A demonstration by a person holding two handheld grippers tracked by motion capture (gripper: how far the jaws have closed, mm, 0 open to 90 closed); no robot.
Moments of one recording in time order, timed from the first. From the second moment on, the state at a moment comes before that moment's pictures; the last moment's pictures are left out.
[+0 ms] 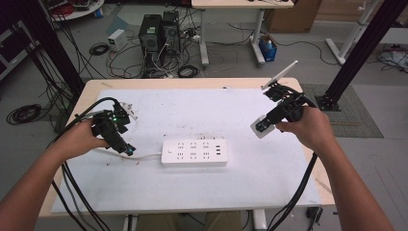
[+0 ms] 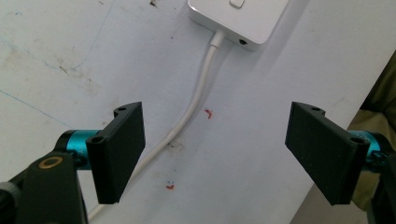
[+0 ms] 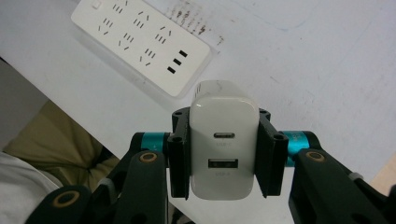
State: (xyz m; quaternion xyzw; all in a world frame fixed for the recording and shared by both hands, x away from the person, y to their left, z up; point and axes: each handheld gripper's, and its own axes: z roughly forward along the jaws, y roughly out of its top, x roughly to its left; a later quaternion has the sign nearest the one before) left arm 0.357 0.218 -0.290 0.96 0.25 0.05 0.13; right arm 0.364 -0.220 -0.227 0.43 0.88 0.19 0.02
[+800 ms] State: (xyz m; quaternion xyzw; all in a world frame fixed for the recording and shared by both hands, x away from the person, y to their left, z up) left arm 0.357 0.216 -0.309 0.96 0.24 0.05 0.13; right arm 0.381 -0.138 -0.253 0.18 0.97 0.12 0.06
